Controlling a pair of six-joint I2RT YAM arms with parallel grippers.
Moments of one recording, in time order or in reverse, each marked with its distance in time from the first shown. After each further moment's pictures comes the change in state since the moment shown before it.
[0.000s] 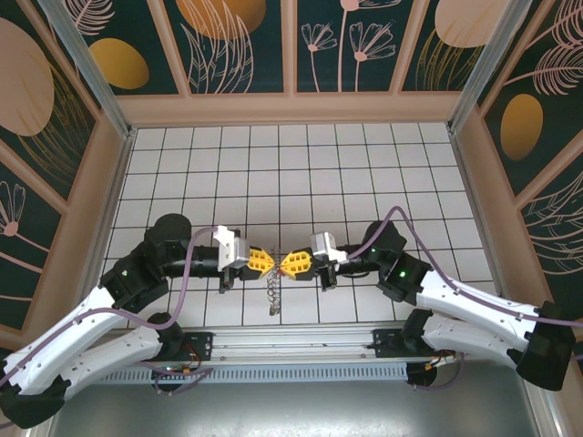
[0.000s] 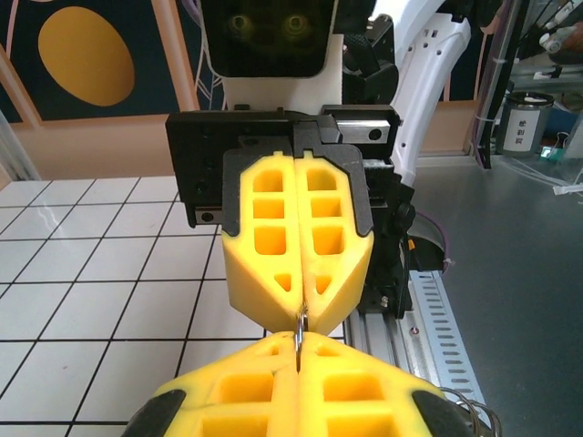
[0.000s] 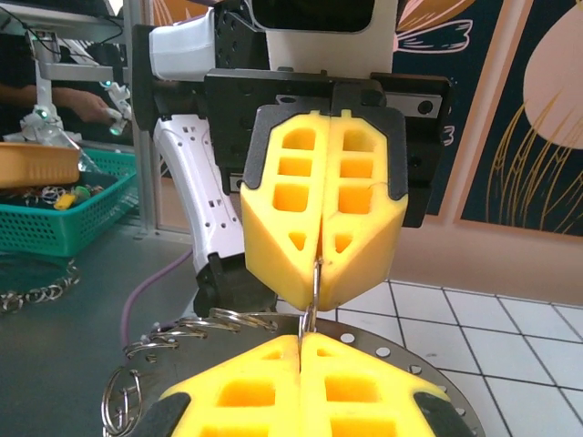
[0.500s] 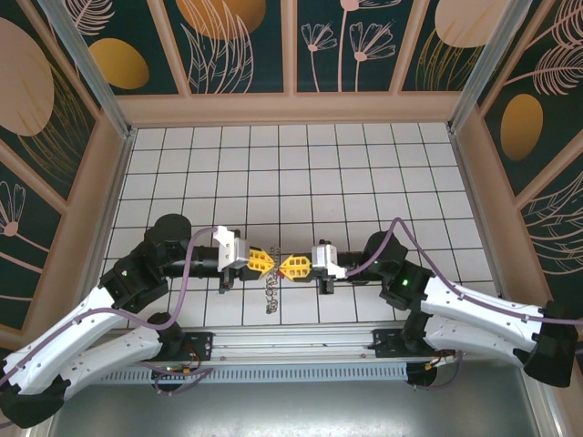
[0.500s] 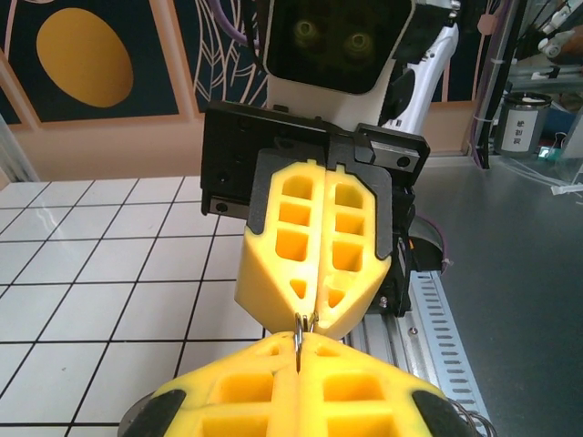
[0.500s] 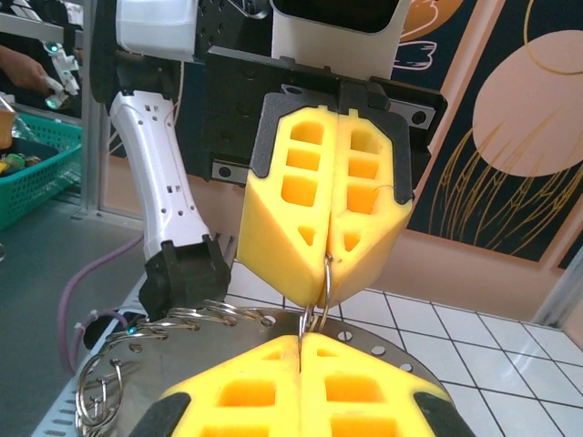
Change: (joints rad) left arm -0.005 -0.001 0.000 0.000 -0.001 0.000; right arm 0.089 -0.042 -0.029 -0.007 0.186 -0.145
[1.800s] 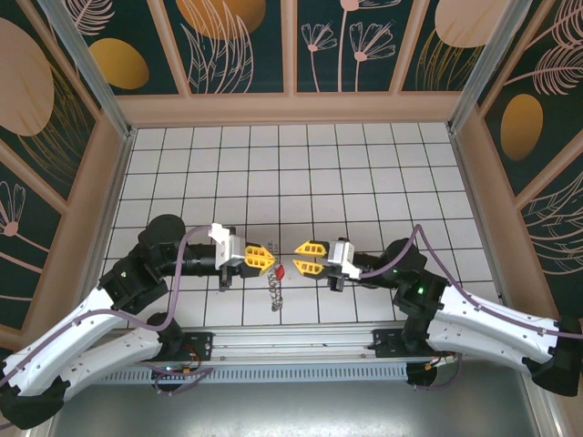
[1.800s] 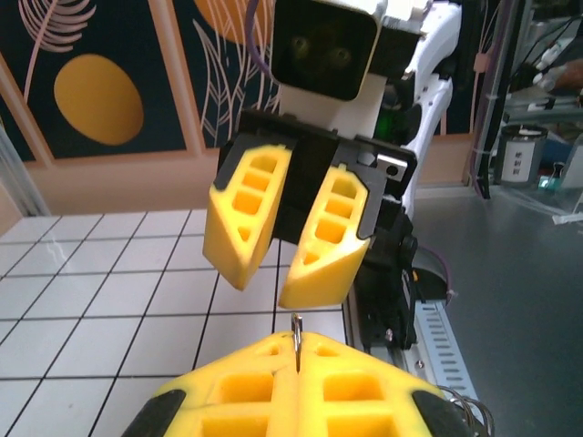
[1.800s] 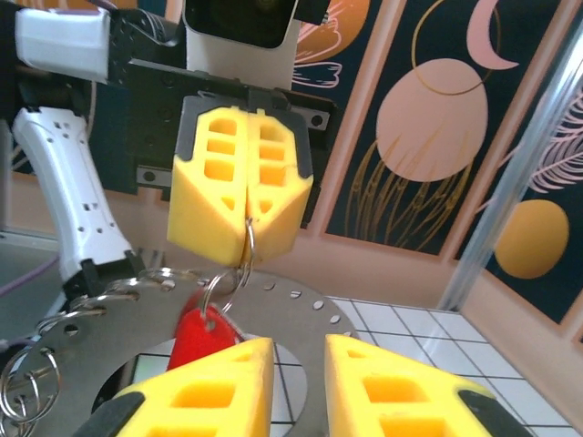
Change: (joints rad) left arm 0.000 -0.016 -0.015 0.106 0.019 -0.046; right arm -0.006 -0.144 -0.034 -0.031 0.155 0.021
